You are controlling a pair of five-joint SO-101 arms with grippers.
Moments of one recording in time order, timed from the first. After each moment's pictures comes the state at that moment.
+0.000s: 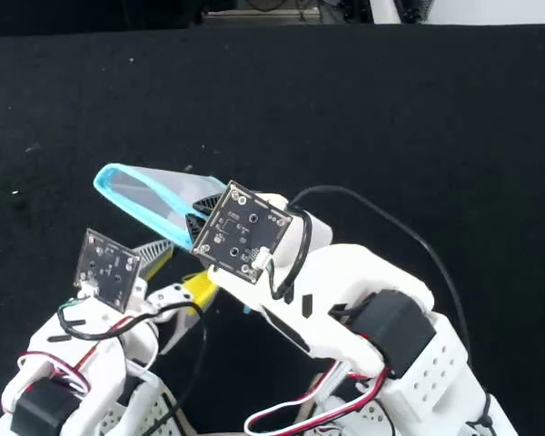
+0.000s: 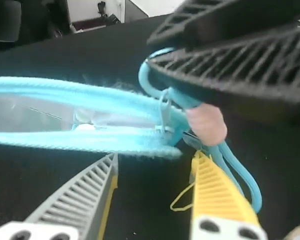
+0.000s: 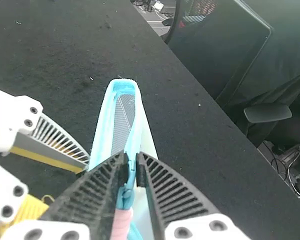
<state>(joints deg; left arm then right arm) 21.4 -98.8 56.1 73.1 0.5 -45.4 -52.5 23.1 64.1 21.7</state>
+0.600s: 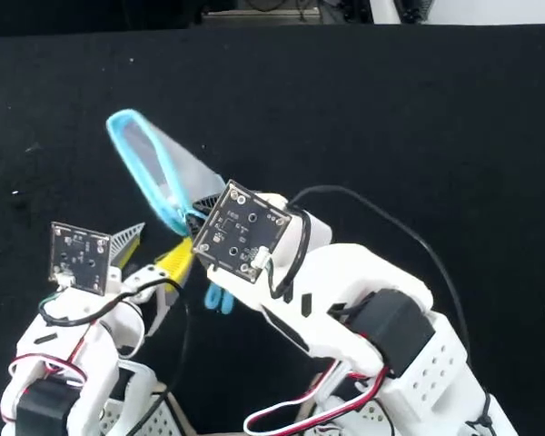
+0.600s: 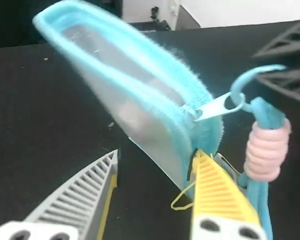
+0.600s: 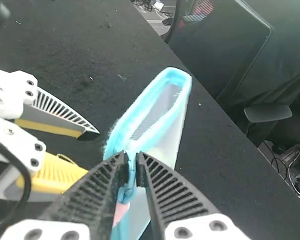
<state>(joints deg) 7.8 -99.2 57.8 71.7 0.5 -45.4 -52.5 23.1 64.1 21.7</state>
